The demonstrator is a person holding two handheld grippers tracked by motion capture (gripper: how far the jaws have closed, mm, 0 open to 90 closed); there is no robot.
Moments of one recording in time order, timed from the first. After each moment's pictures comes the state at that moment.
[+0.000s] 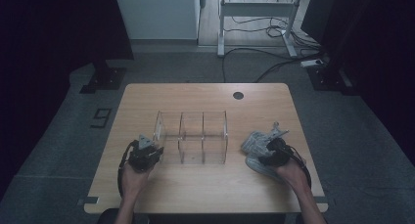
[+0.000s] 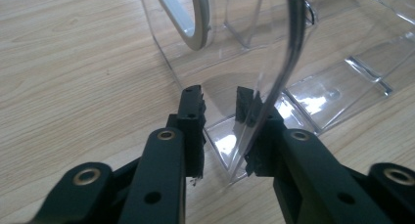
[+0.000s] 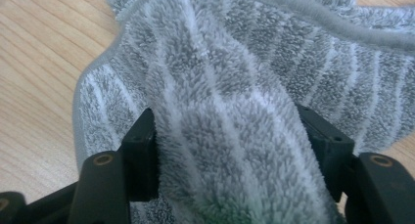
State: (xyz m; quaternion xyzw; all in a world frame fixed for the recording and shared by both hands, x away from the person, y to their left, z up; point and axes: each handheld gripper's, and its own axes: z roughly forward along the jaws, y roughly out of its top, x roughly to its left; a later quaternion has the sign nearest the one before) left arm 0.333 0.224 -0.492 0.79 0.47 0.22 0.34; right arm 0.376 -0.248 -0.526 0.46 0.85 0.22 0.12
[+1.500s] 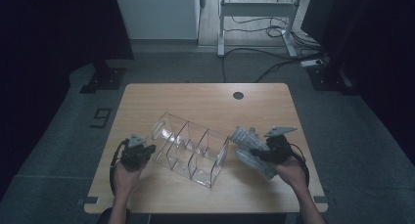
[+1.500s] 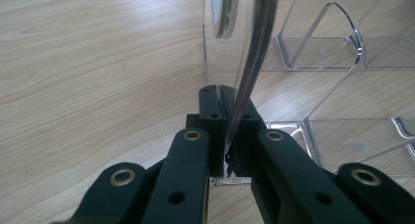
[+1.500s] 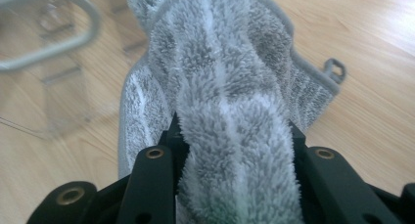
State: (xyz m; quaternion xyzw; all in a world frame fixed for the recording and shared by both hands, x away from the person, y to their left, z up) left arm 0.338 0.250 -0.494 0.79 0.47 0.19 0.36; right arm 0.347 -0.221 -0.459 0.39 0.83 0.37 0.12
